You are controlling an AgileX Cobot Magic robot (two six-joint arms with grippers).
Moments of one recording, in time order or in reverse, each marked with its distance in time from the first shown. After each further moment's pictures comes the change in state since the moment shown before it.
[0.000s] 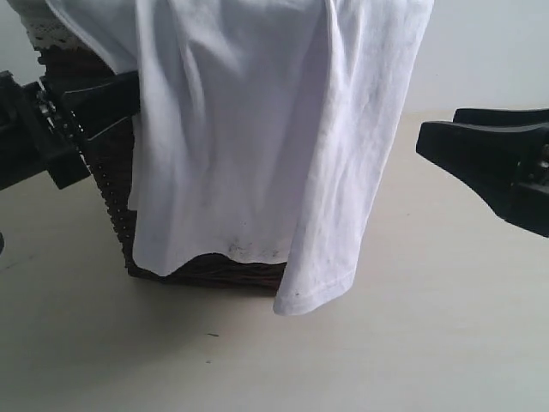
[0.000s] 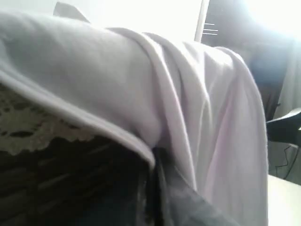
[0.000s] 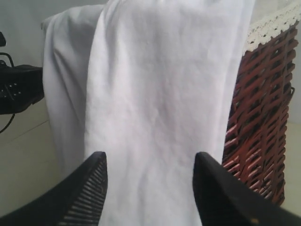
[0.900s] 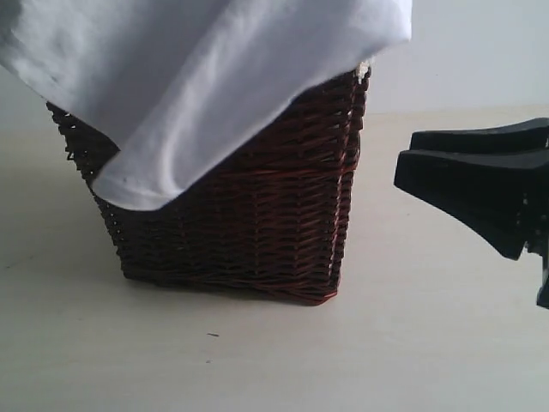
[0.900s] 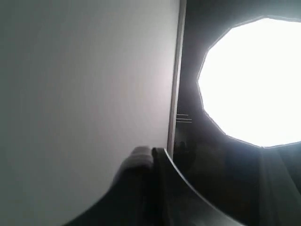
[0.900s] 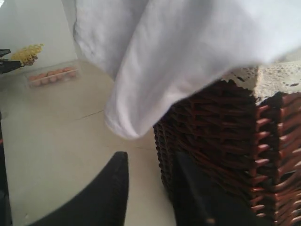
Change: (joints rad) left arm -0.002 -0.203 -0.819 0.173 0.333 -0.765; right arm 0.000 0.004 0.000 -0.106 -0.252 -0.034
